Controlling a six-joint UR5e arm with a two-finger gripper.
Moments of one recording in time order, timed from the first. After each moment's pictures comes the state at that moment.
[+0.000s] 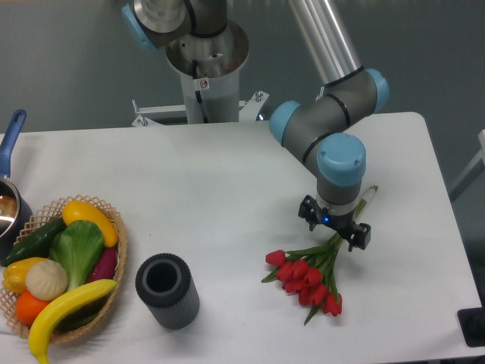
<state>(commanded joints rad) 2.63 -2.14 -1.70 -0.78 1.62 1.23</state>
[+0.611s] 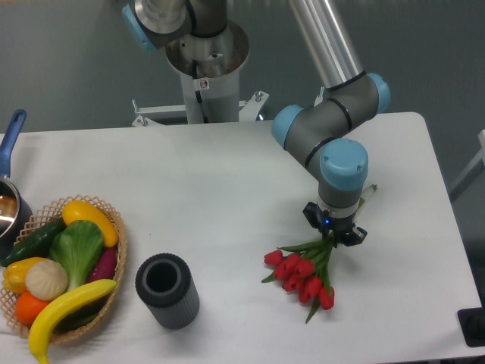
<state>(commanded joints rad) 2.64 -2.05 -1.71 -0.80 1.62 1.25</state>
